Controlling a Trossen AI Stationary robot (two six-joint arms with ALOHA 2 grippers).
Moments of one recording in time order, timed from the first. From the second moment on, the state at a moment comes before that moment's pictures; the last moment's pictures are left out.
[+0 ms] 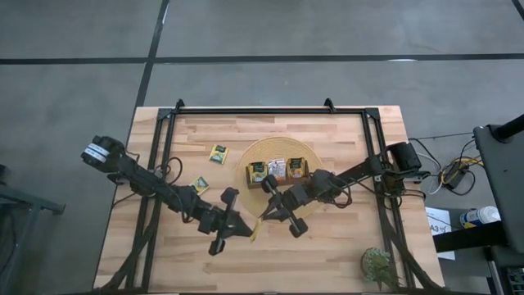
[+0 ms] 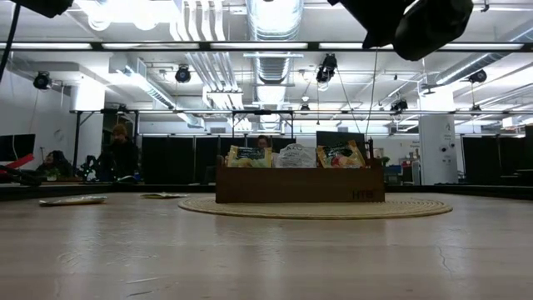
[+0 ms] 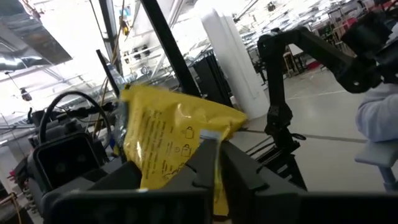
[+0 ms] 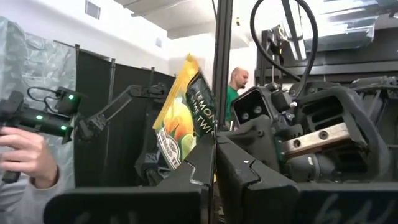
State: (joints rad) left arm -0.45 1.45 0.68 1.07 -0.02 0.44; right arm 0.21 1.86 0.93 1.38 -0.37 0.12
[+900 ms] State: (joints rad) left arm -0.46 1.37 0.68 0.94 -1.12 0.41; right arm 0.08 1.38 0.75 0.44 -0.03 0.01
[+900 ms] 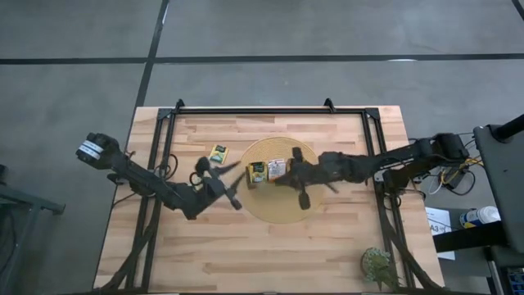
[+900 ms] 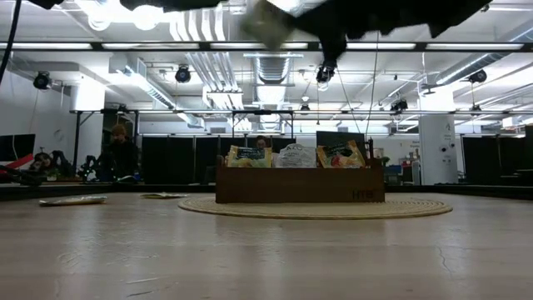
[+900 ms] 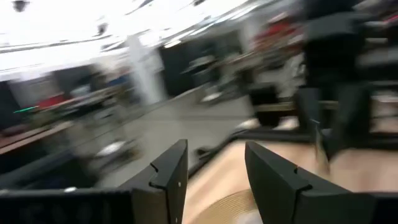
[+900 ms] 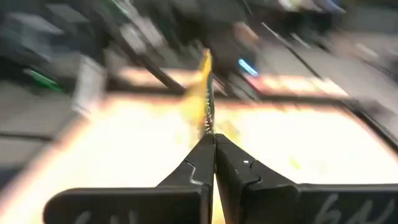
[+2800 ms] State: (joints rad) left arm -0.47 1.37 0.68 0.91 -1.19 0.44; right arm -0.06 1.82 1.13 -0.16 0.06 -0.12
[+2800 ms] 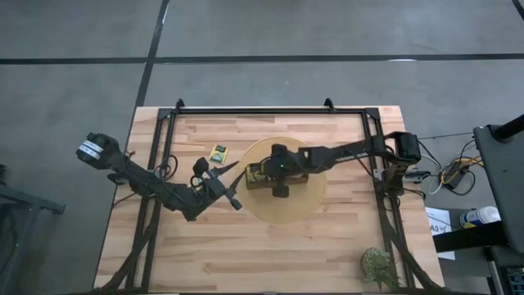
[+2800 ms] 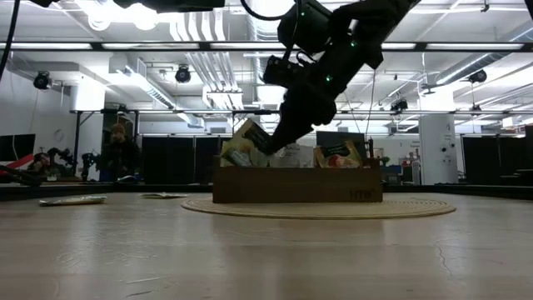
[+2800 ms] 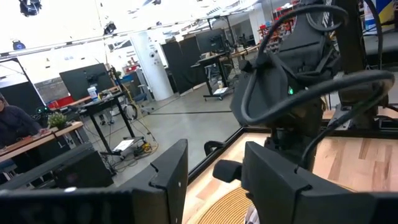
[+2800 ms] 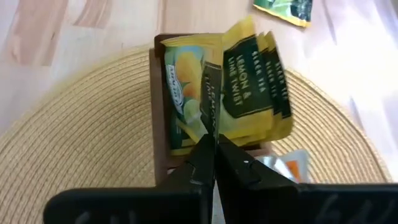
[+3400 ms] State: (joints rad) left arm -0.47 1.37 0.68 0.91 -1.19 0.45; right arm -0.06 1.82 1.31 -0.45 0.11 -0.12
